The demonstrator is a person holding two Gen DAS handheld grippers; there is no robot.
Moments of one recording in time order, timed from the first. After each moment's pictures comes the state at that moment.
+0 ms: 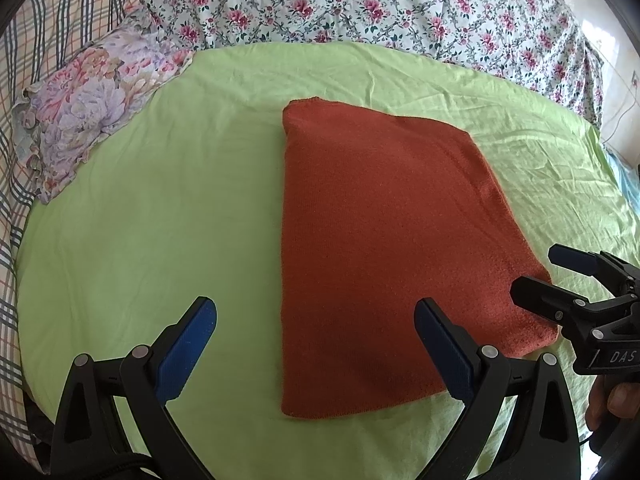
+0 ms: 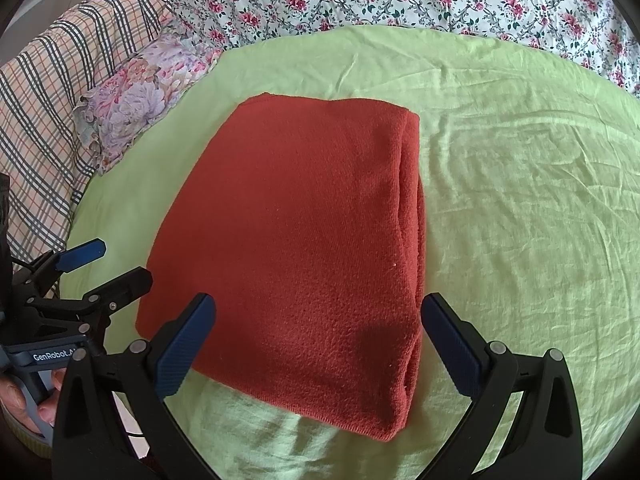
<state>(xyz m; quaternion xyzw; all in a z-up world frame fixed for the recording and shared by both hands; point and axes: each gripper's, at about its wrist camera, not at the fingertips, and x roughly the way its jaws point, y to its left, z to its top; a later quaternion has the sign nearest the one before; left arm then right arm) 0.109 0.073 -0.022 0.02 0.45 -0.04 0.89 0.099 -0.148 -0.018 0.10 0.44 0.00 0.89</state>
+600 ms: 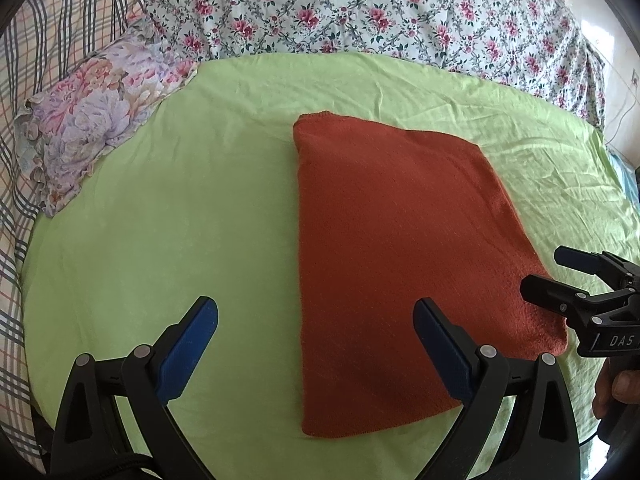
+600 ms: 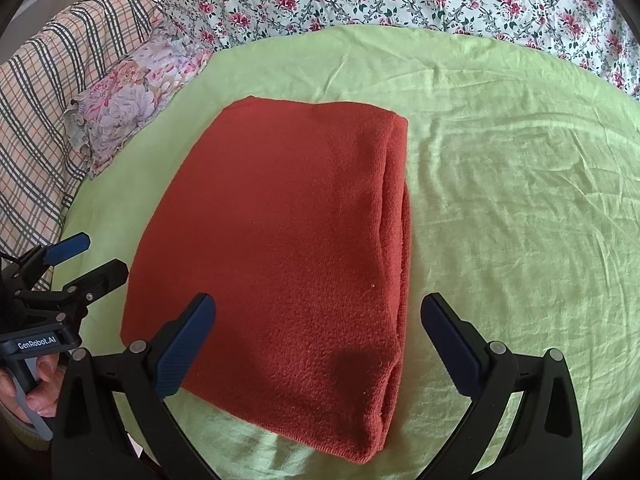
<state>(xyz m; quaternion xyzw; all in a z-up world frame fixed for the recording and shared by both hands) 0.118 0.079 -0.017 0.03 0.44 -0.03 0.90 0.112 -0.161 -0.020 0.10 0.44 -0.01 0.89</state>
